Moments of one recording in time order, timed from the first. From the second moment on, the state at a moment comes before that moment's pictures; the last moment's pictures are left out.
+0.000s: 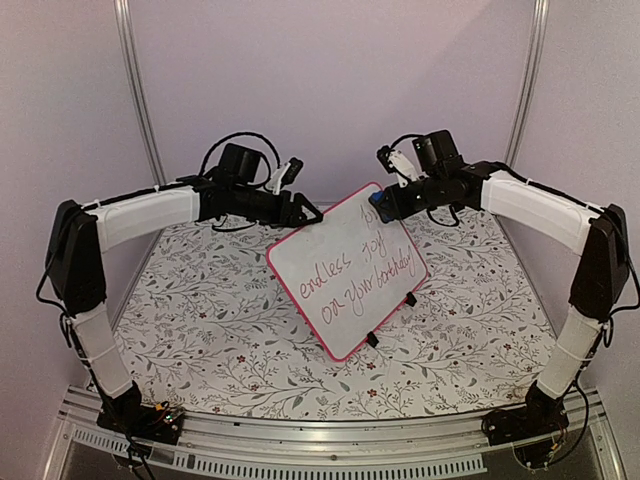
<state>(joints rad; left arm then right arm) -0.57 1.82 1.51 -0.28 0.54 -0.31 0.57 1.76 1.58 -0.47 -0.11 0.01</state>
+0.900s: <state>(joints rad) -0.58 1.86 1.52 -0.30 0.56 -0.33 0.57 1.88 1.71 -0.48 -0.12 -0.02</state>
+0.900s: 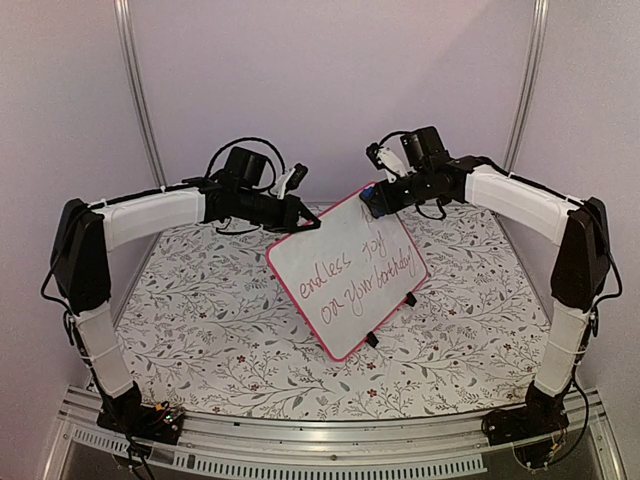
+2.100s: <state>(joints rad) -0.59 1.86 1.52 -0.30 0.56 -0.39 0.57 1.89 1.61 -0.41 -0.16 -0.04</state>
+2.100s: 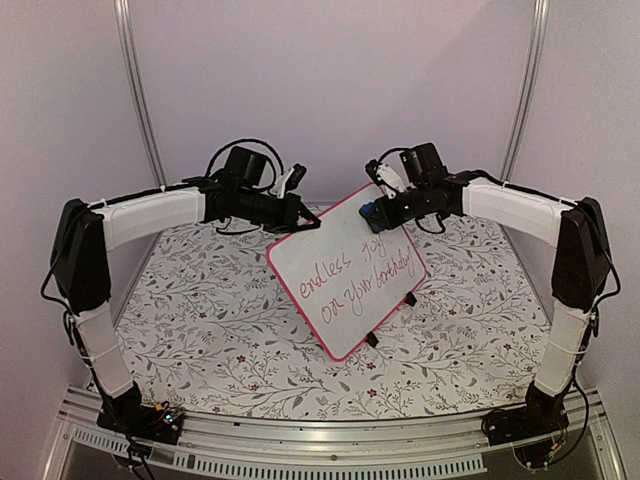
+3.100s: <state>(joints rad) -0.59 1.86 1.52 -0.30 0.55 -0.39 0.57 1.84 1.48 -0.43 -0.17 -0.04</state>
